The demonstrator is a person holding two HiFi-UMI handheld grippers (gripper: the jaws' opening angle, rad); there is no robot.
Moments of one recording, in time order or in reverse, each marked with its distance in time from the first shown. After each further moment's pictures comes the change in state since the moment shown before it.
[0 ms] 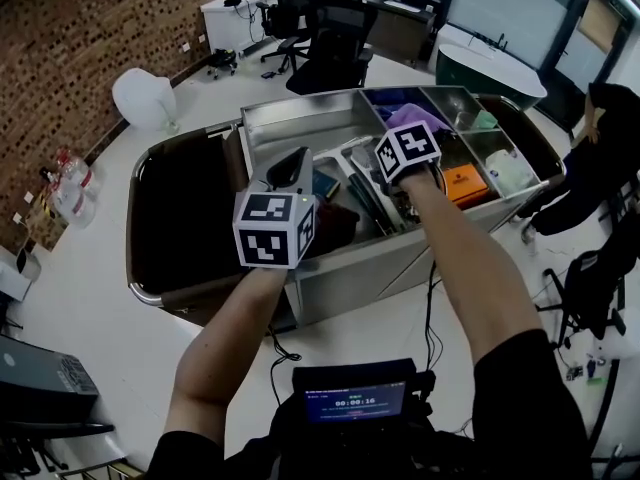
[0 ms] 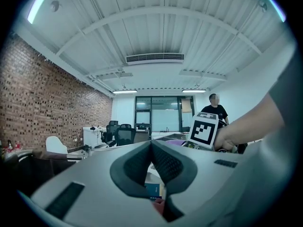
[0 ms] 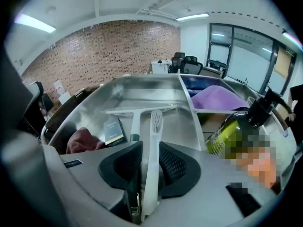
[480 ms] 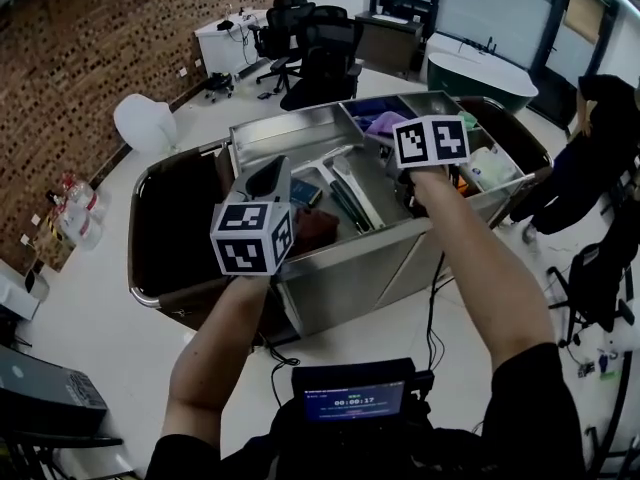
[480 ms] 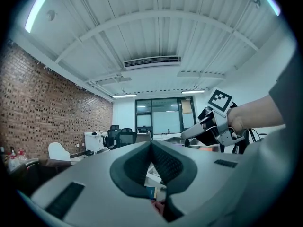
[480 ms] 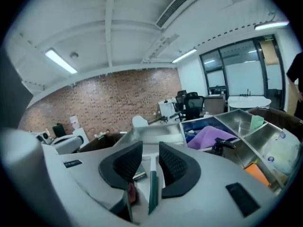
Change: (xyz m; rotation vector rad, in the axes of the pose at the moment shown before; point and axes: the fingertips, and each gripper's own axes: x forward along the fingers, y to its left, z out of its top) left arm -0.035 -0.052 0.036 0.041 -0.031 0.024; right arm -0.167 0.000 0.045 0.068 -0.537 0.181
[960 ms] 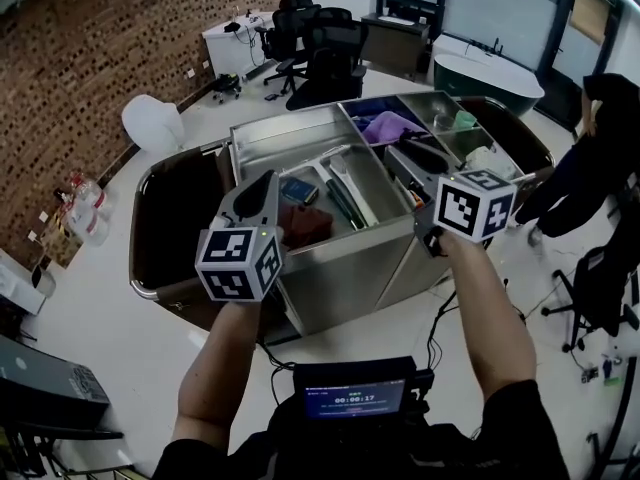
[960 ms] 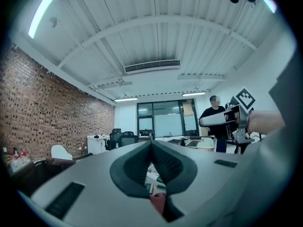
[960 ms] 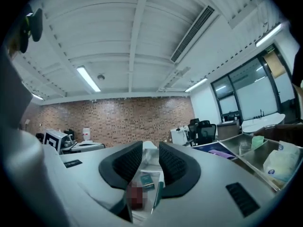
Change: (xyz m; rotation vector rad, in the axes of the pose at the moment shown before) left arm -0.043 -0.032 0.004 0.008 -0.040 0.023; right arm -0.125 0.031 0.002 -0.104 -0.370 0.129
